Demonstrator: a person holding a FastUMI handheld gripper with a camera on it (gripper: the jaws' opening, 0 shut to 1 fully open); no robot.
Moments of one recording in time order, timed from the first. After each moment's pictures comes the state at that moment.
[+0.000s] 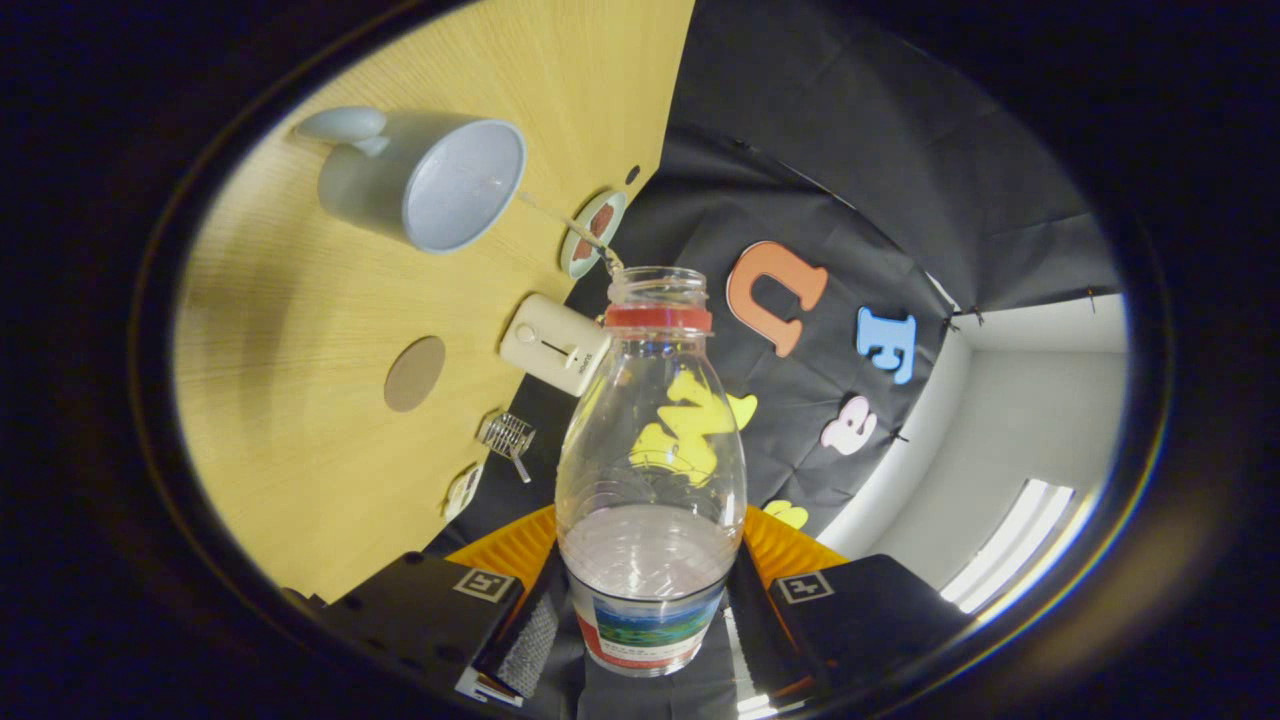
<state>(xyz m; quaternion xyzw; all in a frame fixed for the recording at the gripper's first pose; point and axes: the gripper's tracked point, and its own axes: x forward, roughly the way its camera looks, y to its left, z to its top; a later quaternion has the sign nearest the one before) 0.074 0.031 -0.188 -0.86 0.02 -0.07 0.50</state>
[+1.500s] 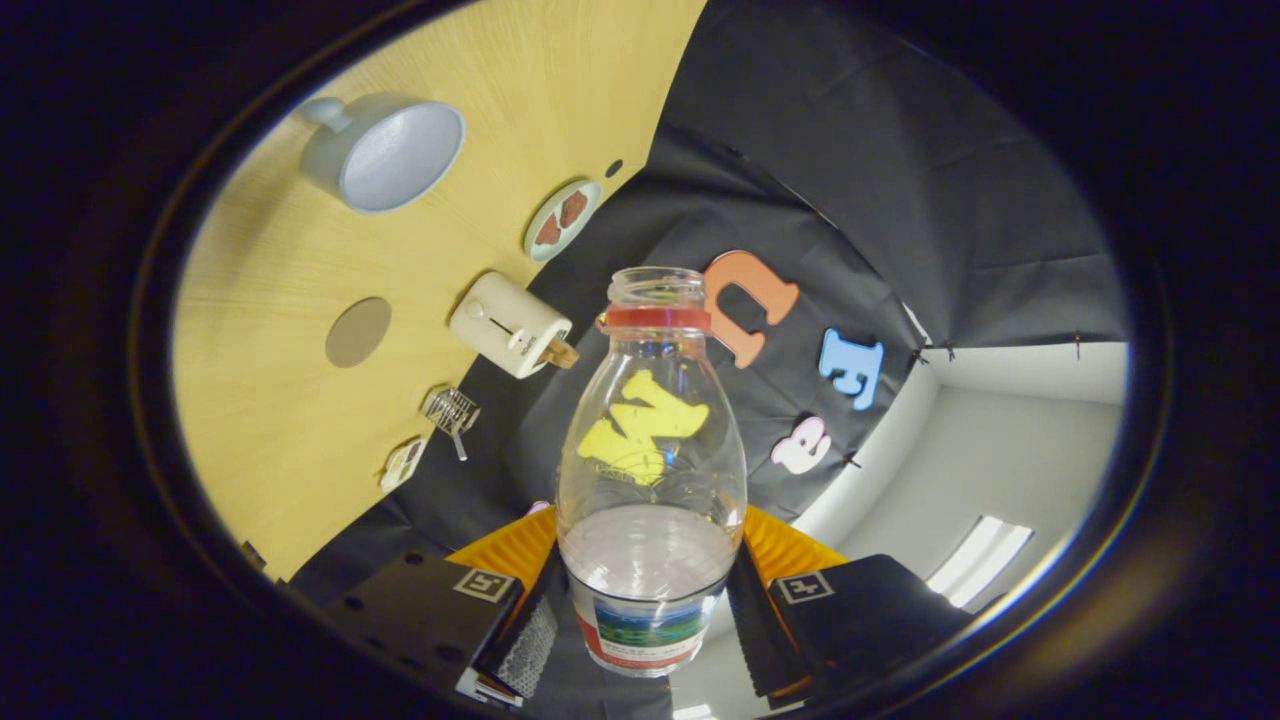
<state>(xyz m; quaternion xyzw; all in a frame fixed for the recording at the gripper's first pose) 0.081 0.058 -0.138 -0.89 -0.02 -0.08 0.45</state>
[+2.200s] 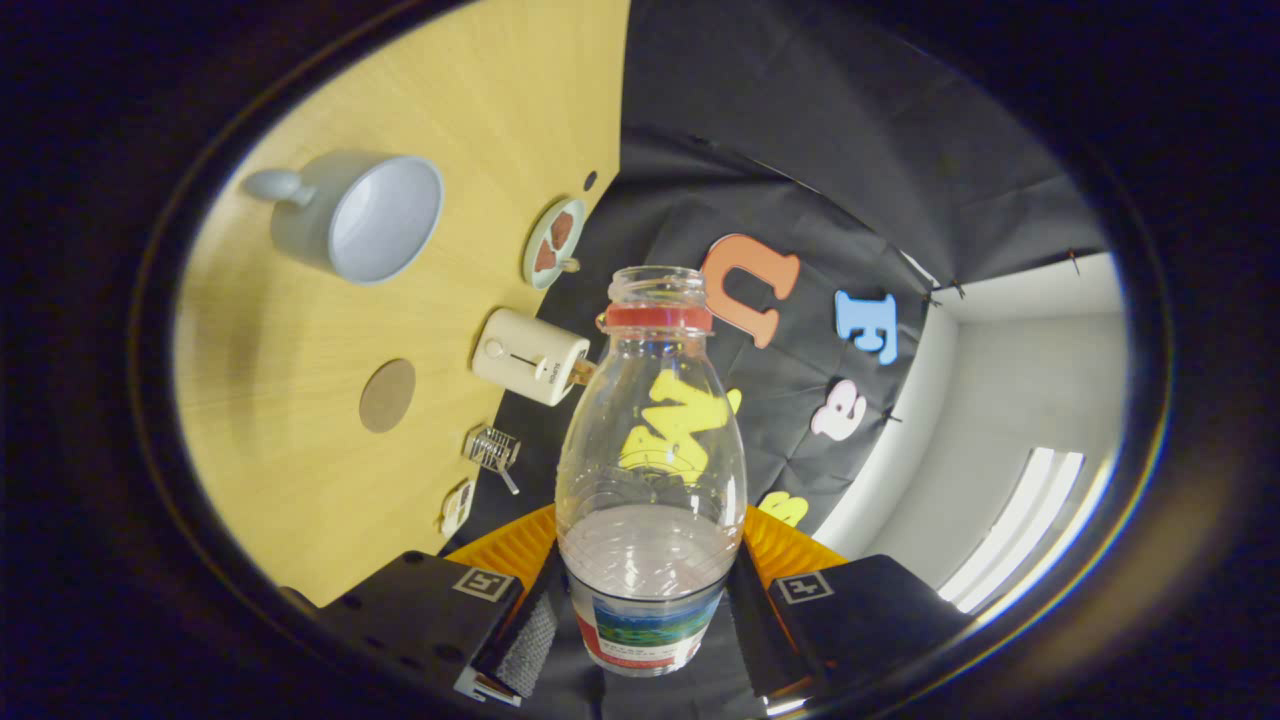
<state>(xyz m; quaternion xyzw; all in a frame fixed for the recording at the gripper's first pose) 0.074 0.049 -0.152 -0.80 0.00 -0.07 0.59</state>
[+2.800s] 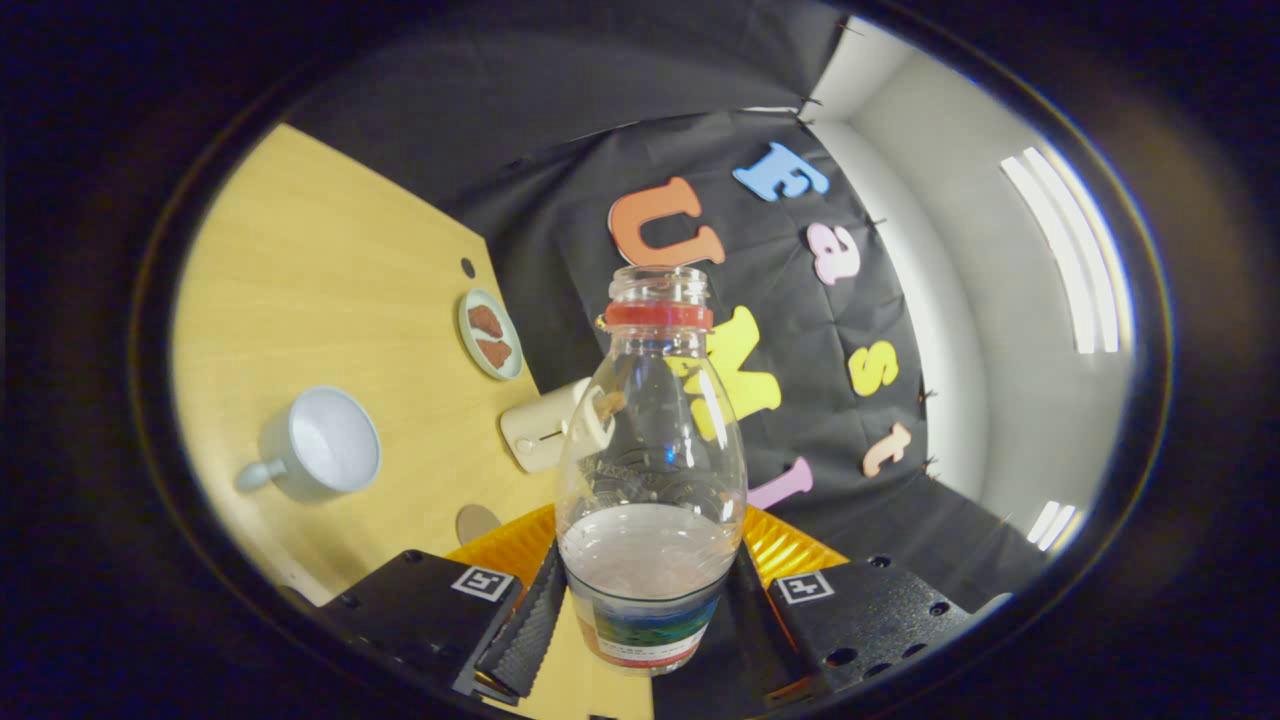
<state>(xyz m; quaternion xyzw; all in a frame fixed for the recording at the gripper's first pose) 0.078 0.034 -0.184 -0.48 0.04 -0.05 0.88</state>
